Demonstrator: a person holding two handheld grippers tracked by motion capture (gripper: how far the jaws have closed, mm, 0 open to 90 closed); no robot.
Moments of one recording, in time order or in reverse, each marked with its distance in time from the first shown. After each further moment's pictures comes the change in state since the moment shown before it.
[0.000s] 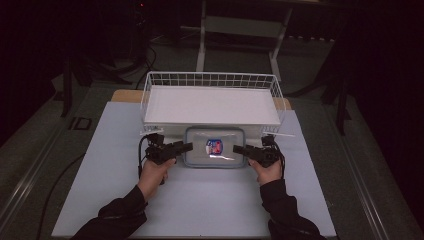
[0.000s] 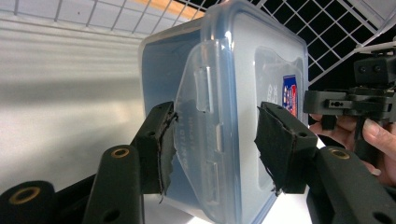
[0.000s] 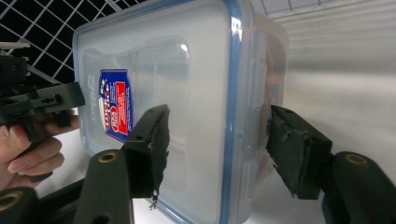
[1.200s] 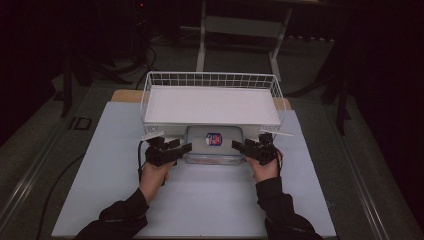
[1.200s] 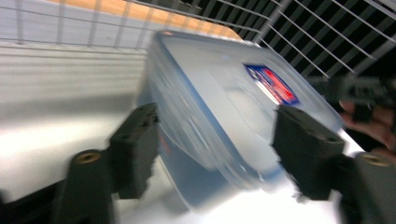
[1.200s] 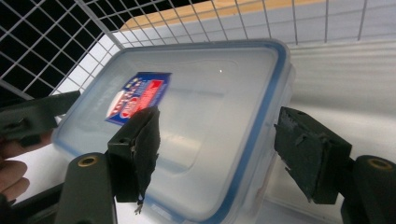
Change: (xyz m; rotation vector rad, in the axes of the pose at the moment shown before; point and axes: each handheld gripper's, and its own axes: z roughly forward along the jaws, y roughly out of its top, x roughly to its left) left arm -0.012 -0.008 -0.009 -0.053 0.126 0.121; right arm 0.015 0.004 0.002 -0.094 -0.112 -0.096
